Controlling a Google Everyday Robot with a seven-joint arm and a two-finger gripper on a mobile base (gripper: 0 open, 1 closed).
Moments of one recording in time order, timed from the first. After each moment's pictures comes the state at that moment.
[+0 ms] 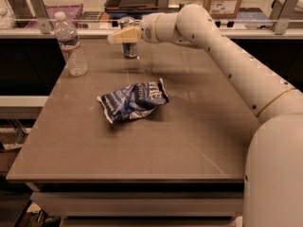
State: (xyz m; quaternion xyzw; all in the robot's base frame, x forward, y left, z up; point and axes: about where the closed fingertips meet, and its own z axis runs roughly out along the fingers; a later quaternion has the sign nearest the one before) arm 0.809 0.074 0.920 -0.36 0.70 0.29 0.55
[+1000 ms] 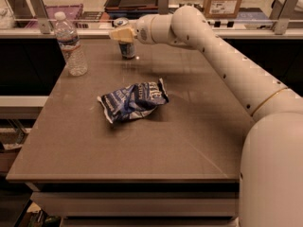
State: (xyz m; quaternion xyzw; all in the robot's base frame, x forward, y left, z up) arm 0.810 0.089 0.915 -0.36 0.70 0.29 0.55
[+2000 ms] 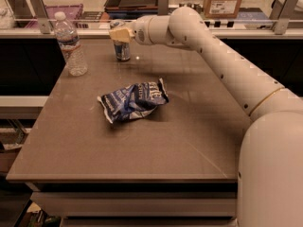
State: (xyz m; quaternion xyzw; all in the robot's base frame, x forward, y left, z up) arm 0.809 0.098 0.911 -0.37 0.69 0.30 0.54
